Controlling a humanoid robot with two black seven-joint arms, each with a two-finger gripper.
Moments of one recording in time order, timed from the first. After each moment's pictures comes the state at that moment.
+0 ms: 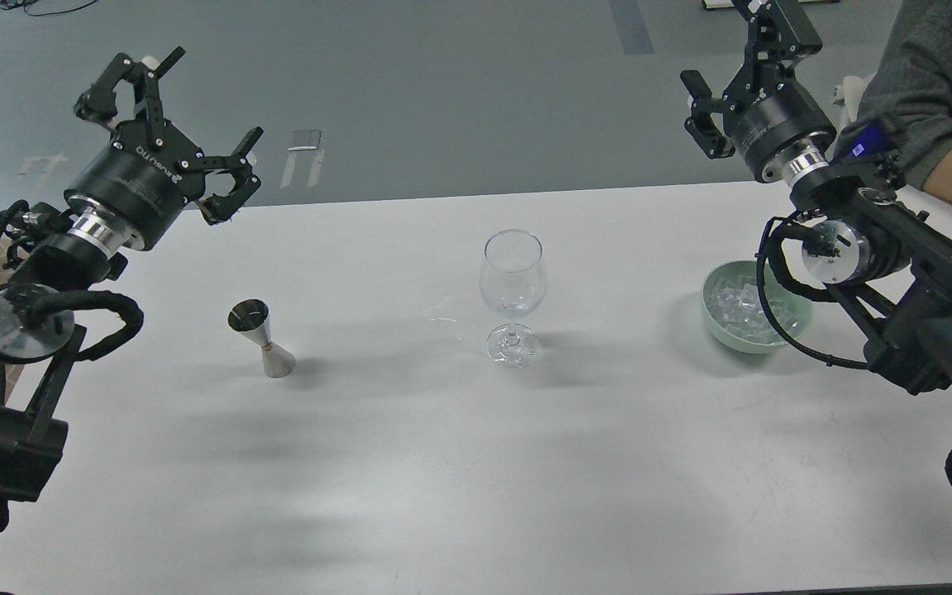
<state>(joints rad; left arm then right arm) -0.32 0.45 -1.47 -1.46 0.16 -0.15 0.30 0.82 -0.30 0.79 0.84 -0.37 0.11 0.37</state>
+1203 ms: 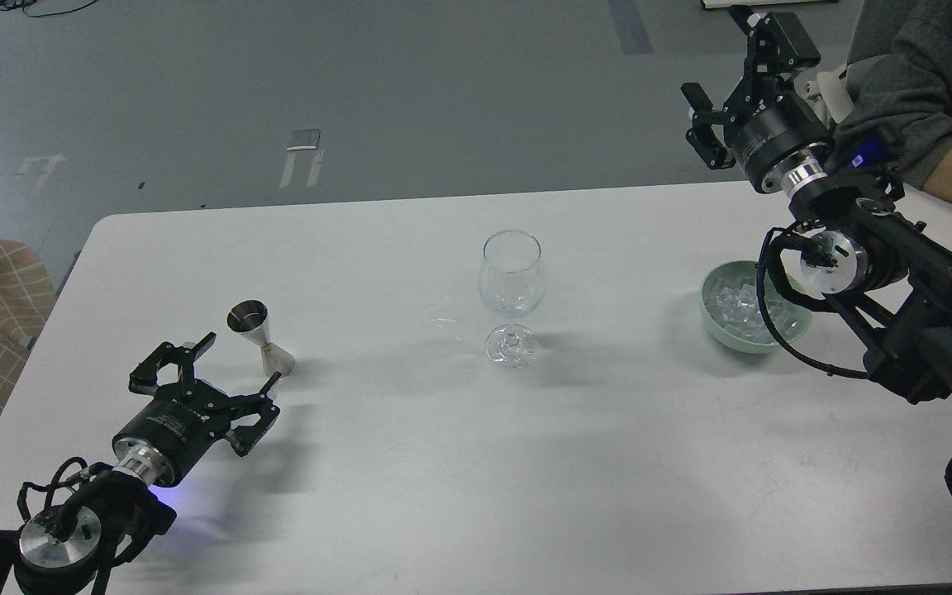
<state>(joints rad) 0.09 0.12 -1.69 -1.33 0.18 -0.15 0.46 0.80 -0.30 0.79 0.84 -0.38 0.11 0.37</state>
